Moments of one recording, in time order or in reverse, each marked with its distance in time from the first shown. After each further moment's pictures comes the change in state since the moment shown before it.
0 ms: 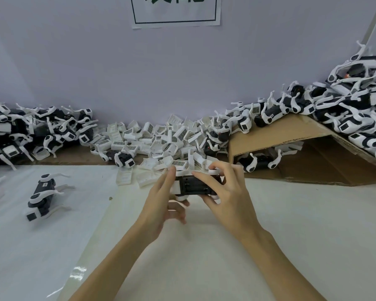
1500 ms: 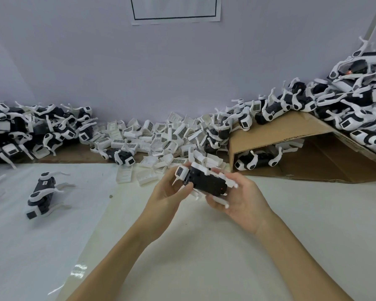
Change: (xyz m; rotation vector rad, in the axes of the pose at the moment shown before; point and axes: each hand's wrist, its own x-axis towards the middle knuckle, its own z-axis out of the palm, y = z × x) left_hand -0.002 -0.007 0.003 0.050 -0.274 0.307; right_hand 0.013 0.010 -0.022 1.721 -0.245 1.350
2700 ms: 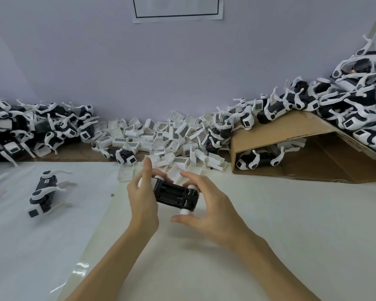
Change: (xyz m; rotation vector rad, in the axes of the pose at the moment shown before) left_hand 0.001 0.008 -0.007 -0.021 0.724 0.044; right_hand -0.006 0.053 0.023 -1.315 -0.144 -0.806
